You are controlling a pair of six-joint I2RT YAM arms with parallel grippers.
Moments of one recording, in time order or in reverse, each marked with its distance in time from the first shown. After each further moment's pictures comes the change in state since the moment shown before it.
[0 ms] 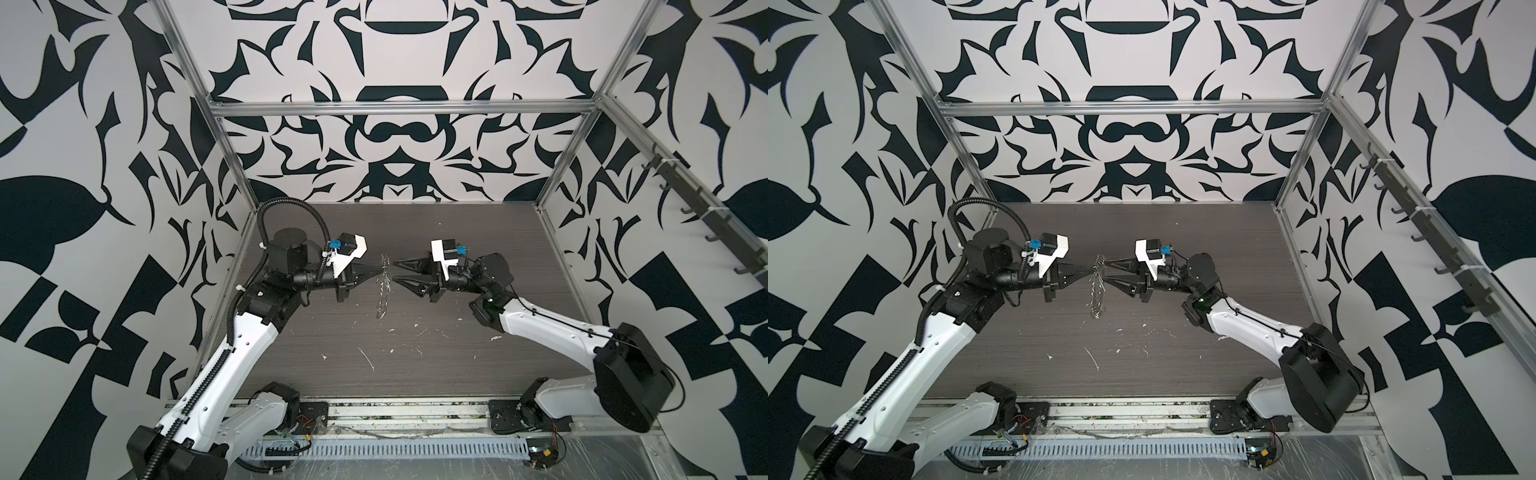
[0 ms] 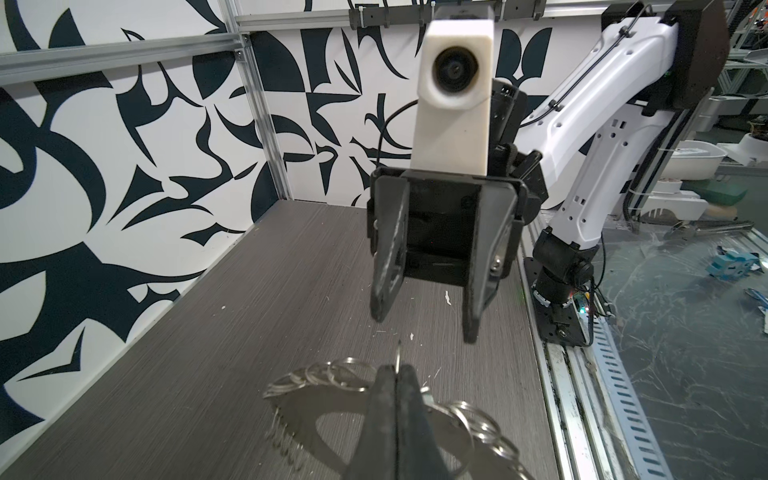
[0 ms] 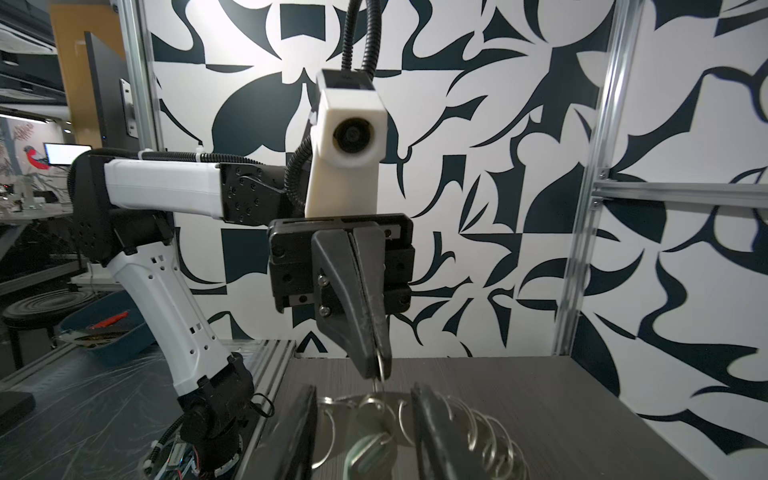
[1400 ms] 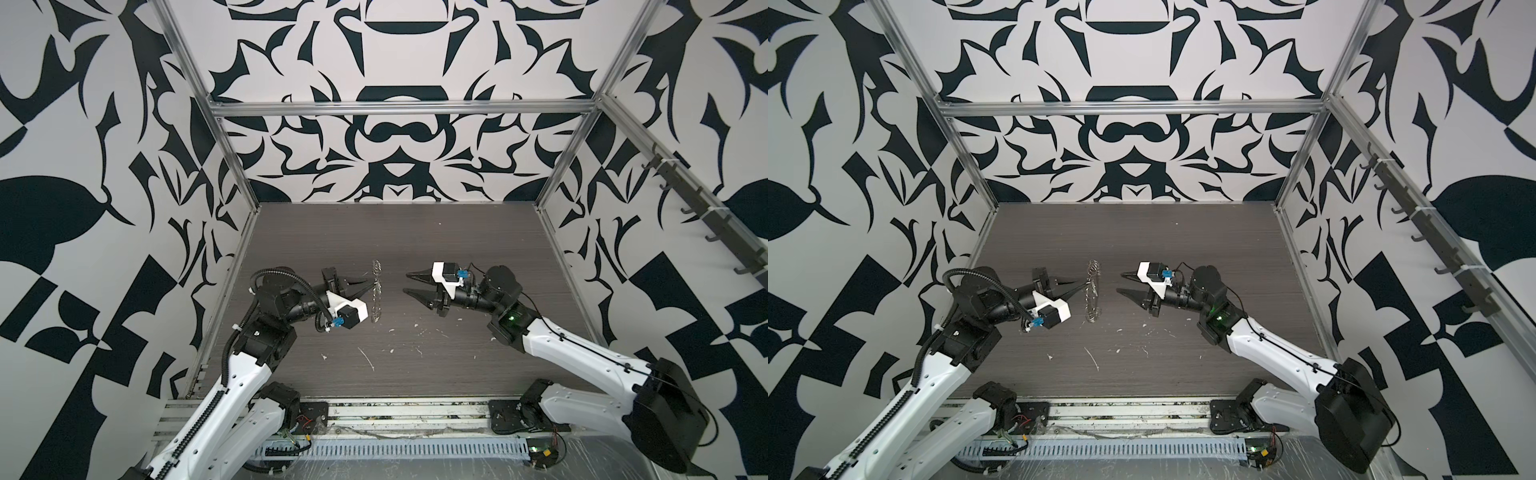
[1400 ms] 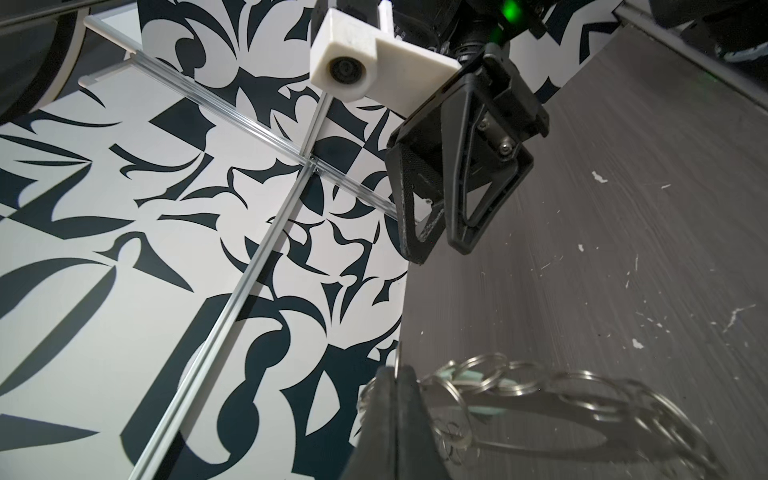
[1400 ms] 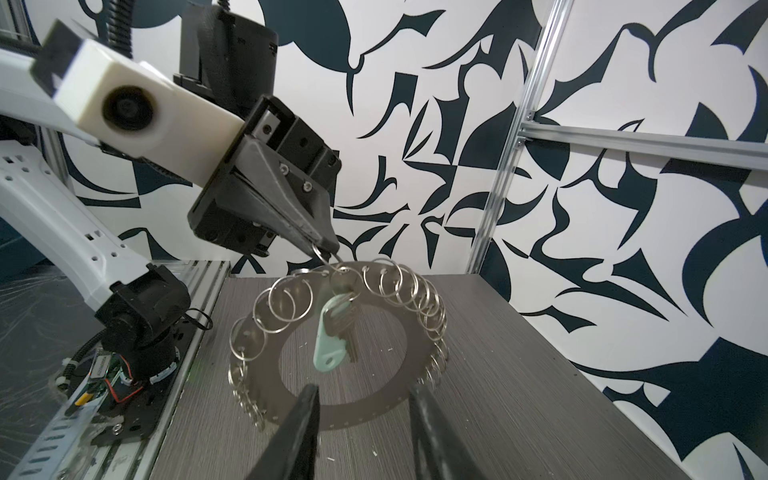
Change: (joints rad) left arm -0.047 -0.260 -0.321 0.270 -0.218 0.805; right arm 0.021 -0.194 -0.116 -0.380 0.201 -0.331
